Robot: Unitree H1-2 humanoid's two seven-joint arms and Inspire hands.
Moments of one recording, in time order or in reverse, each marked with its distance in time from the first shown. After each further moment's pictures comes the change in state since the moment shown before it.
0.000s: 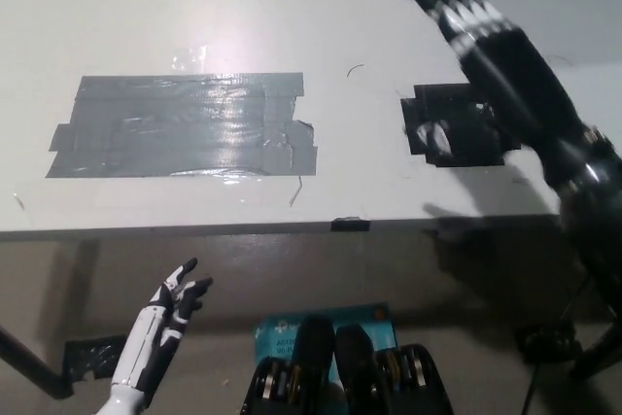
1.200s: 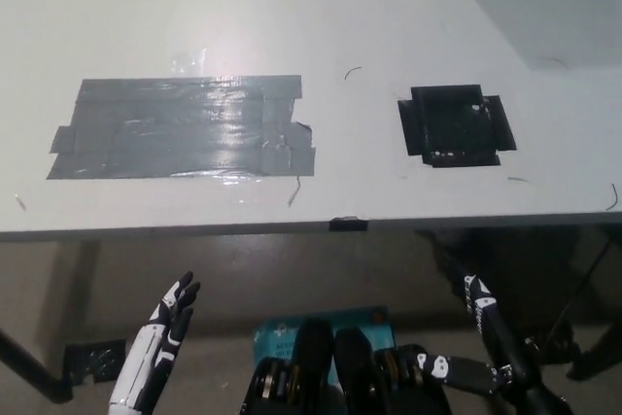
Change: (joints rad) left_arm 0.045 0.011 -0.008 0.014 -0.004 -0.068 -0.010; right_arm 0.590 0.323 -0.174 0.271 0.362 -0.095 -0.021
